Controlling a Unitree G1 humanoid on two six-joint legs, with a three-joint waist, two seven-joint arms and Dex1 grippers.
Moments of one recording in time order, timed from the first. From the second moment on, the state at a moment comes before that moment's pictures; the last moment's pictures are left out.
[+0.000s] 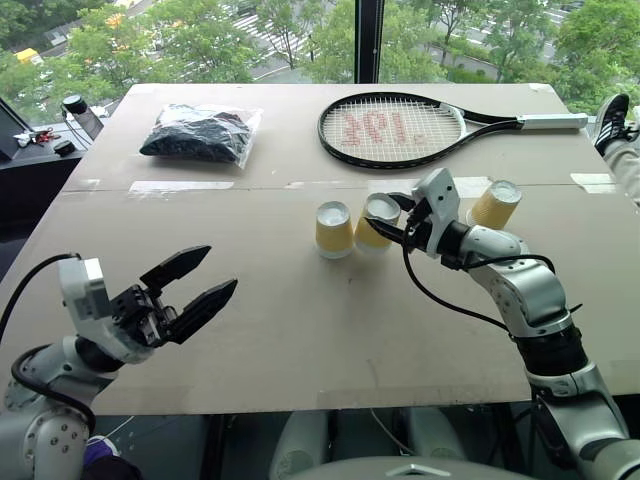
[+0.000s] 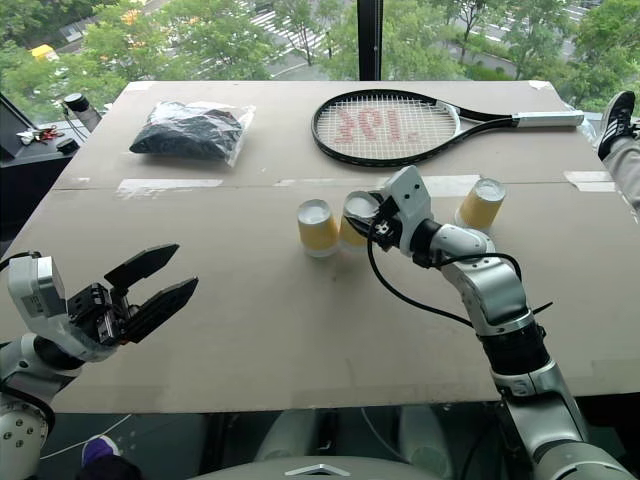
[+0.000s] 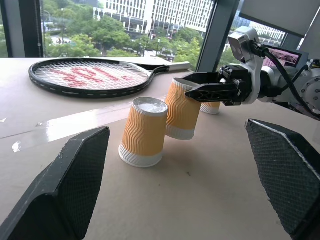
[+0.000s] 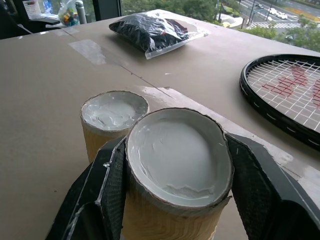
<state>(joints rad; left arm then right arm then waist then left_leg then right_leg) 0.27 0.60 0.58 -0.41 -0.90 0.35 -1.05 -0.52 -0.33 0.19 -0.17 0.32 0.54 0.55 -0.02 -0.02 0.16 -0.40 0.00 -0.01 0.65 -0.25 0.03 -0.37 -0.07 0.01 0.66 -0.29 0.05</state>
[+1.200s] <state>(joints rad) 0.24 0.63 0.58 -0.38 -0.93 0.37 -1.09 -0.41 -0.49 -0.02 -0.41 0.45 0.58 0.70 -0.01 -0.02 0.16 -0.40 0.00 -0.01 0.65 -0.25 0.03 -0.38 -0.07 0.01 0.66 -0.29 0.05</state>
